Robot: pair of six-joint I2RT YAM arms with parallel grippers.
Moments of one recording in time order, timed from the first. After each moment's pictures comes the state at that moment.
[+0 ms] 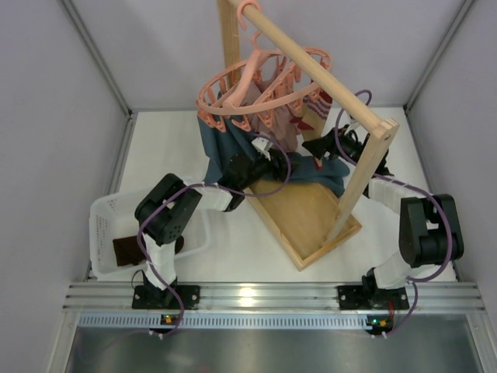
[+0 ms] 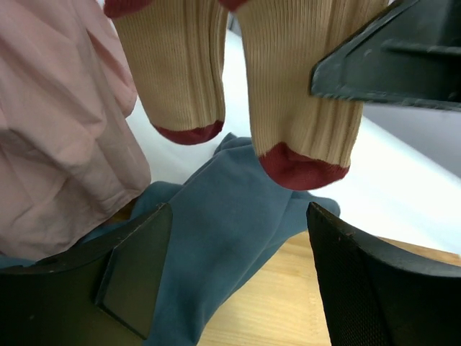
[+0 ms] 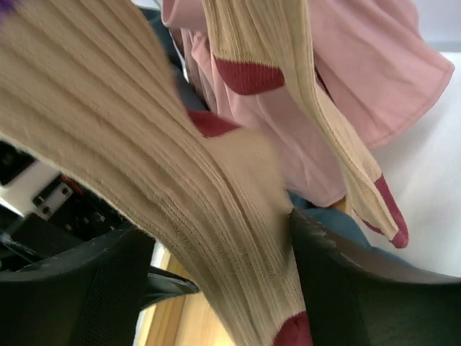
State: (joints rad) left arm -0.67 1.94 0.98 1.01 0.25 -0.29; right arm 0.11 1.56 0.83 0.73 -0.73 0.54
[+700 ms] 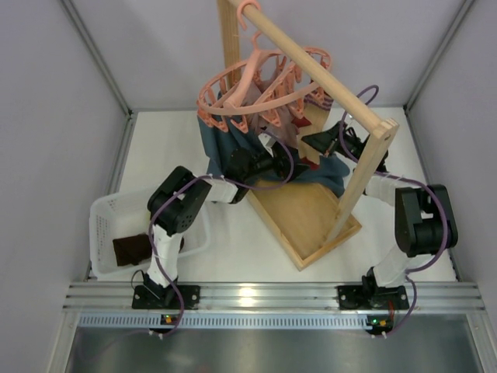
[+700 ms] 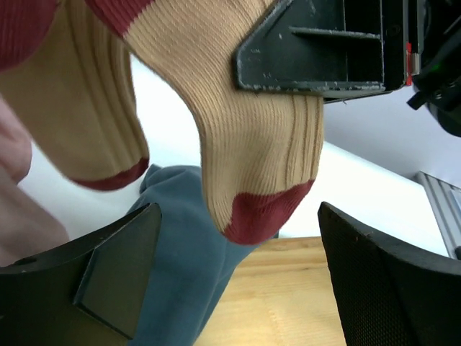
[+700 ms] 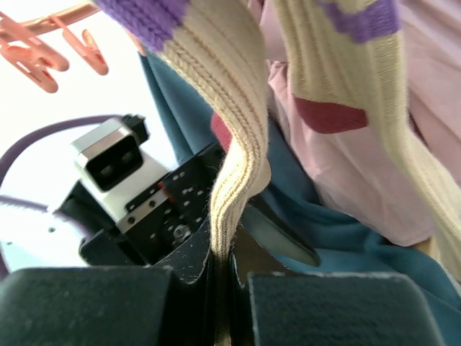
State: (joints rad) left arm -0.63 2.07 1.10 1.16 0.55 -0.41; right arm 0.11 1.66 0.85 1.01 -0.87 0.83
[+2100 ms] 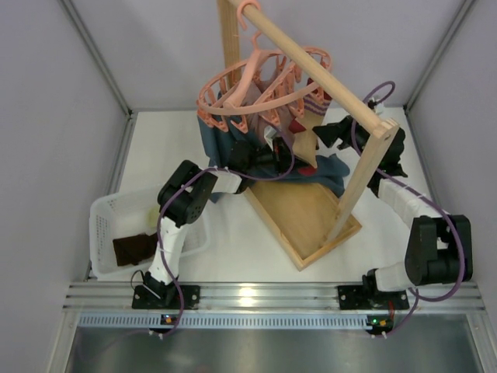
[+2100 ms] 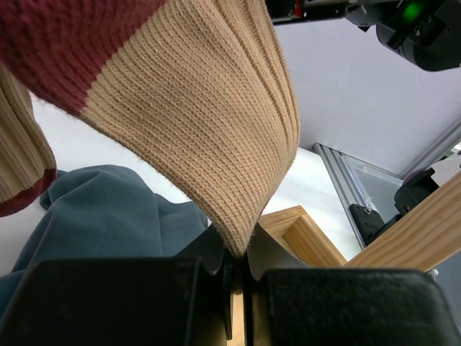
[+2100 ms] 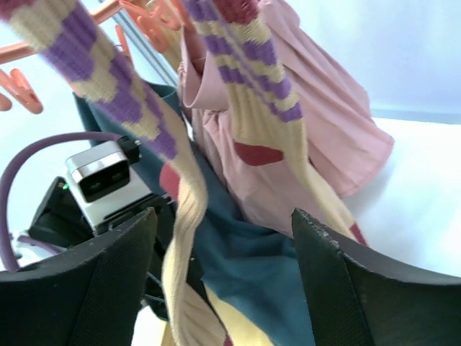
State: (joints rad) left arm -0.59 2.22 1.30 1.28 0.92 -0.70; right arm 0.07 1.42 0.85 0.67 -0.64 0.56
